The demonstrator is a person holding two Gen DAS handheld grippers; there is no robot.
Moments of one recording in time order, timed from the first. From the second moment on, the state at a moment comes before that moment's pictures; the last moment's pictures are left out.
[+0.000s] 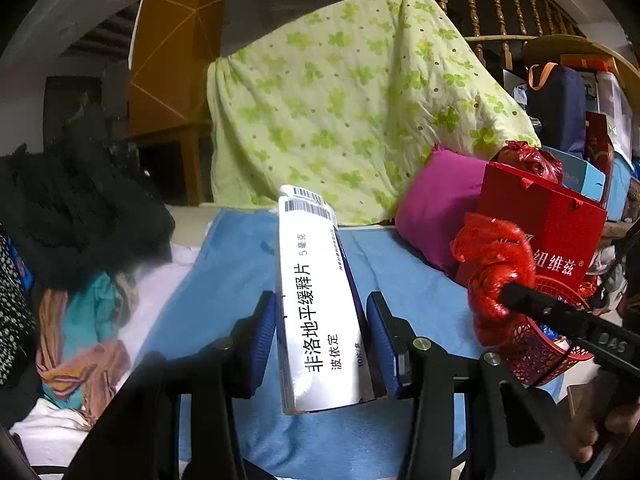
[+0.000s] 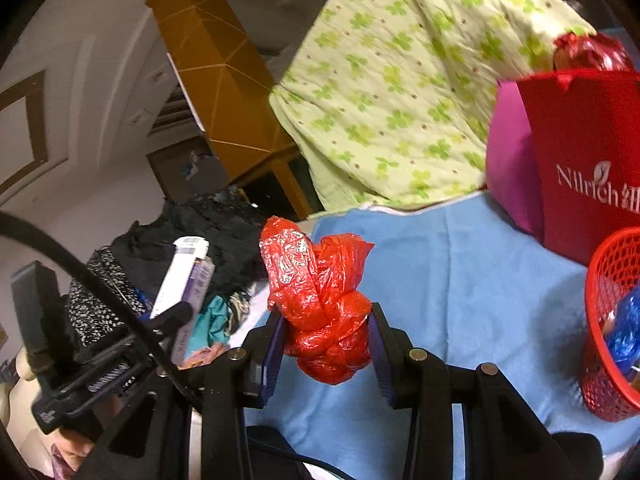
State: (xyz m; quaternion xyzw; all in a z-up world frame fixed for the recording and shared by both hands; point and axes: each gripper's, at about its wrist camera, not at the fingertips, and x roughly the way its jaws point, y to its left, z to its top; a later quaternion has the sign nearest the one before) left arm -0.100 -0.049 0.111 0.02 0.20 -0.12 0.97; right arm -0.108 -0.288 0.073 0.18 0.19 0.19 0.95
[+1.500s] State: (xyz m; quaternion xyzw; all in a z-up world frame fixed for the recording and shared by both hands) left arm -0.126 -0.150 0.115 0.12 0.18 -0.14 0.97; right arm -0.176 -0.373 0.069 0.24 0.14 0.15 0.95
